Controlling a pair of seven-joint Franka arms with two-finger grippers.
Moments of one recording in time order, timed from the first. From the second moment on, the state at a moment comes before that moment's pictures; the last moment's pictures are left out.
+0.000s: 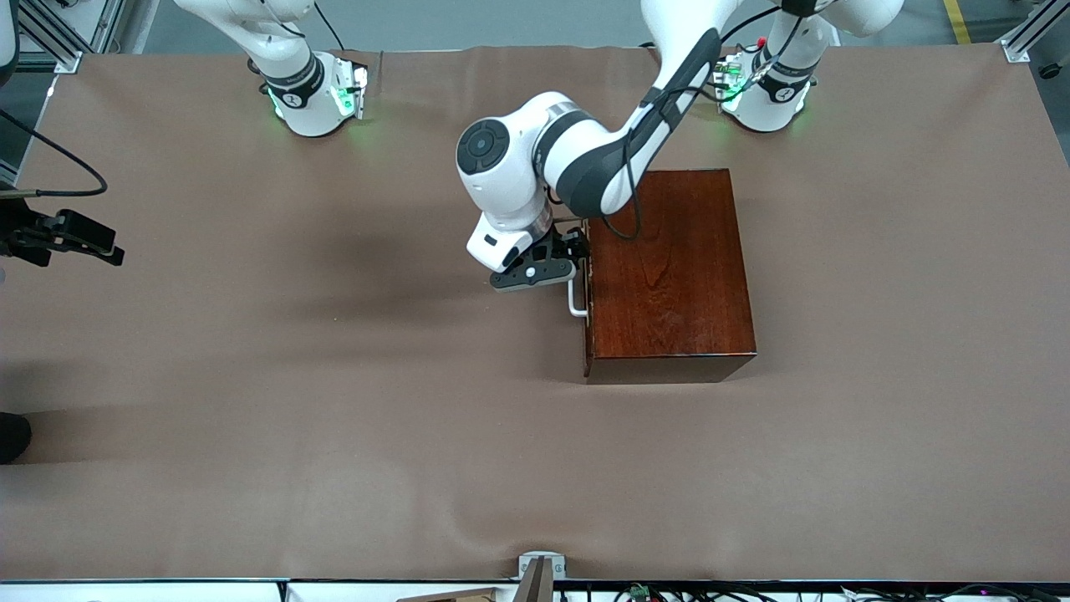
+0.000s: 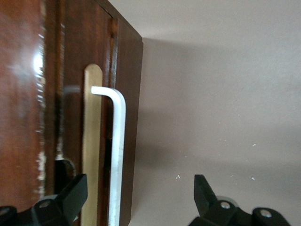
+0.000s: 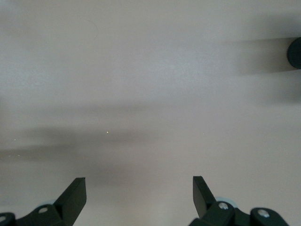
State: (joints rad) left arm -0.89 0.71 0.02 -1.25 0.16 1.80 -1.00; right arm -0.12 0.11 0.06 -1.47 0.00 1.55 -0.05
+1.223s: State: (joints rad) left arm -0.91 0.78 0.01 -1.25 0.16 1.93 -1.02; right arm -0.12 0.11 0.06 -1.46 0.00 1.53 -0.05
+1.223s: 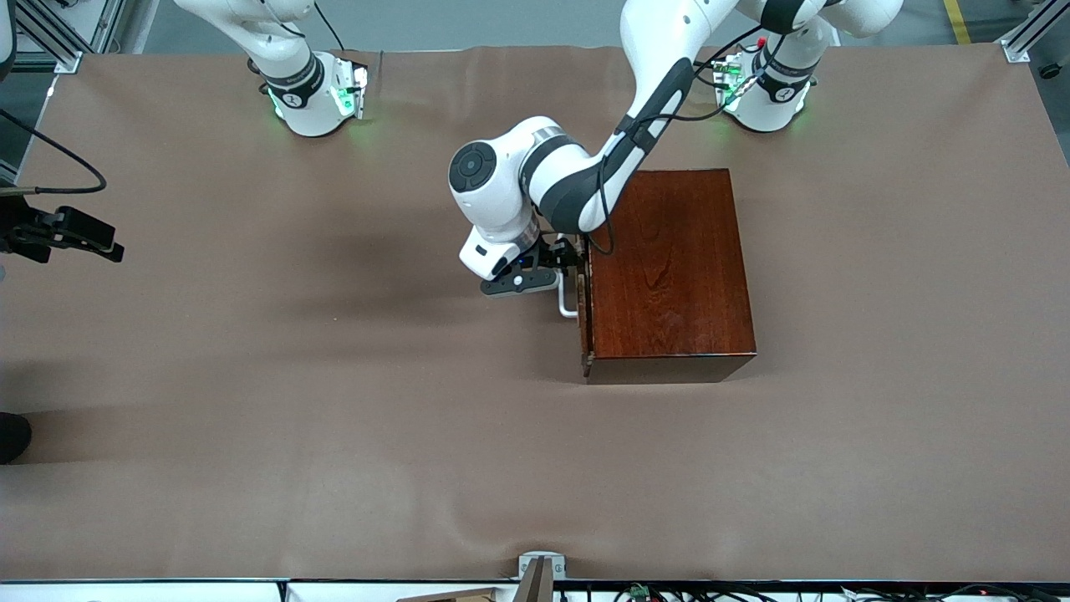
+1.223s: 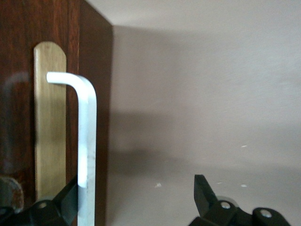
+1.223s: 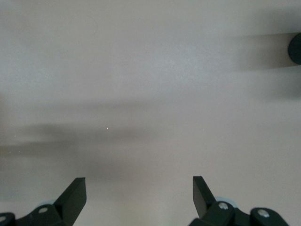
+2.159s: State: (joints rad) left arm -0.92 0.79 -0.03 -1.25 0.13 2.12 -1.02; right arm -0.12 0.11 0.06 -1.46 0.00 1.50 -0.05
